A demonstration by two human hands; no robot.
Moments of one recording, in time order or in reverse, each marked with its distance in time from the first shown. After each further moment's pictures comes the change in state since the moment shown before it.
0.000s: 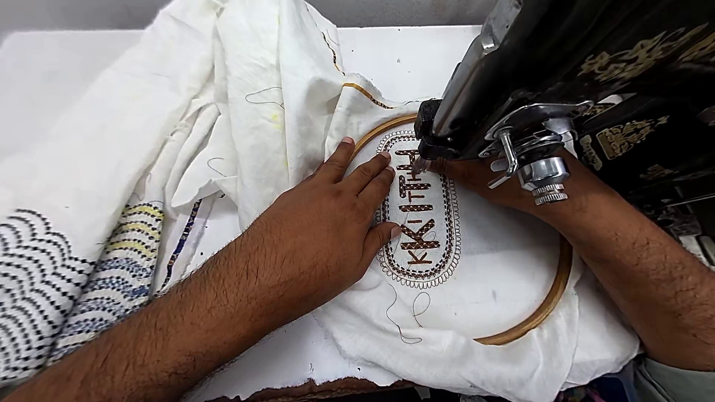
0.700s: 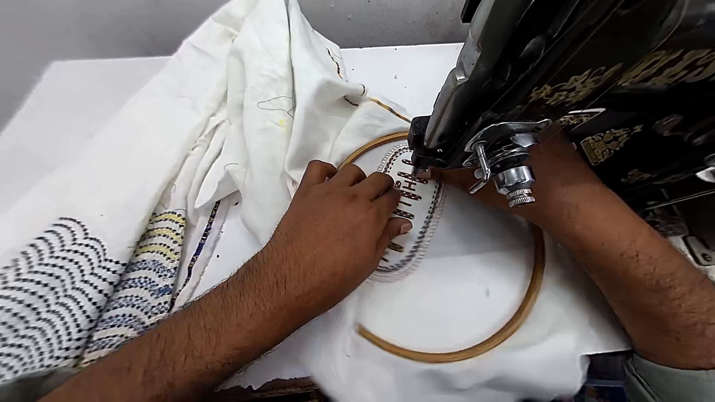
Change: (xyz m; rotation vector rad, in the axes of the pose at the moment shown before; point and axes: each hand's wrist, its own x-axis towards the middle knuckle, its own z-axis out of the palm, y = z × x) left_hand 0.005 0.010 -0.001 0.078 0.176 0.060; right_hand -0.016 -0.039 -0.054 -0.057 0.113 0.032
